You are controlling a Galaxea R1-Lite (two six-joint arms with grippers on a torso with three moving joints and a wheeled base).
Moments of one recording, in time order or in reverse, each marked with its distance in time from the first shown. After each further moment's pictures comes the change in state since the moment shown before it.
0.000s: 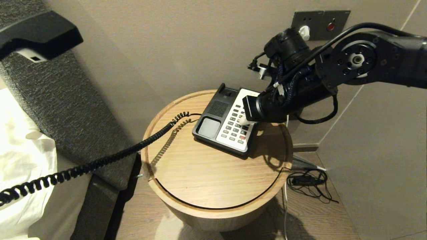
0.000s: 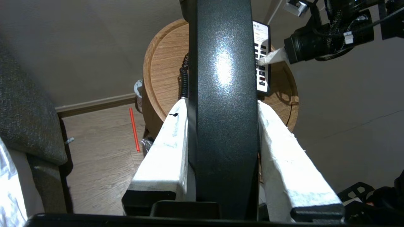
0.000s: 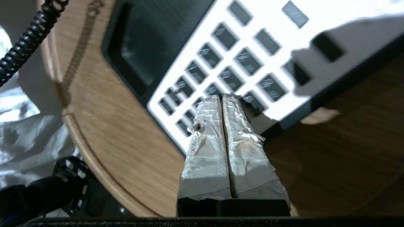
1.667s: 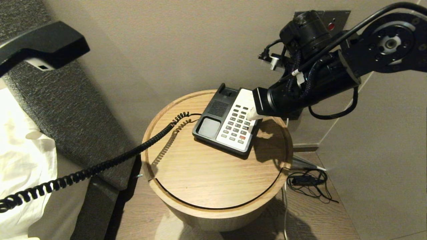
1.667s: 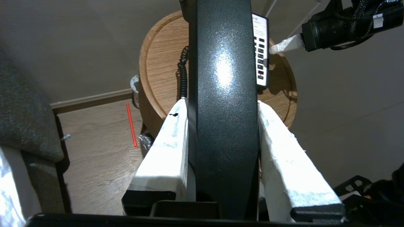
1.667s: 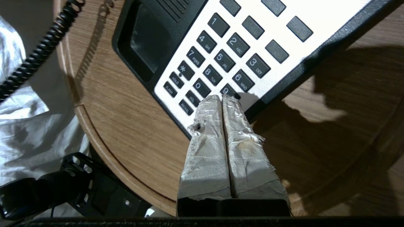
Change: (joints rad) left arm 0.000 -0.002 0.022 0.000 -0.017 0.000; right arm -0.003 -0.074 0.007 0.050 0.005 0.007
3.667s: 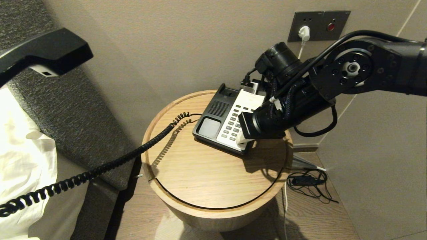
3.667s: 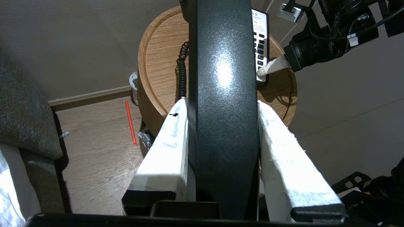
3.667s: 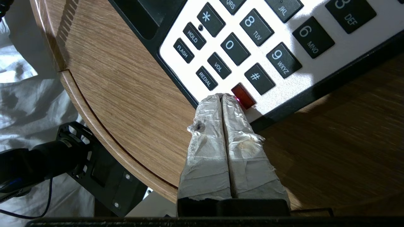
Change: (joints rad) left arm -0.001 -0.006 0.018 0.000 -0.007 0.000; right arm 0.050 0.069 0.046 0.050 0.019 0.000
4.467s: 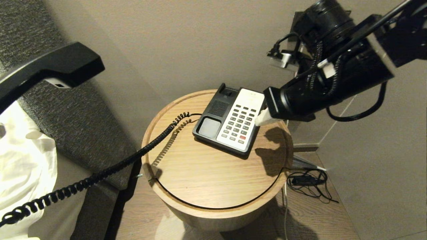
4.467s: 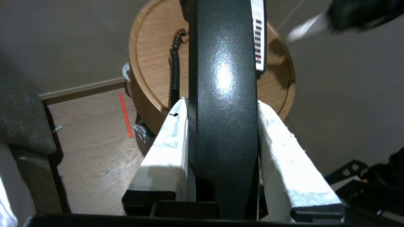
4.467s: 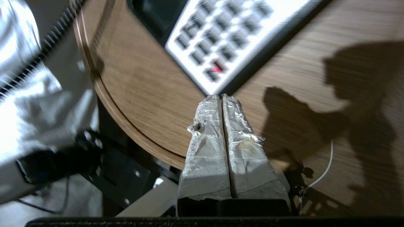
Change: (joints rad) left arm -0.001 0.004 0.035 -0.003 -0.033 0.005; right arm -0.038 -0.157 -0.042 0.081 0.003 0.017
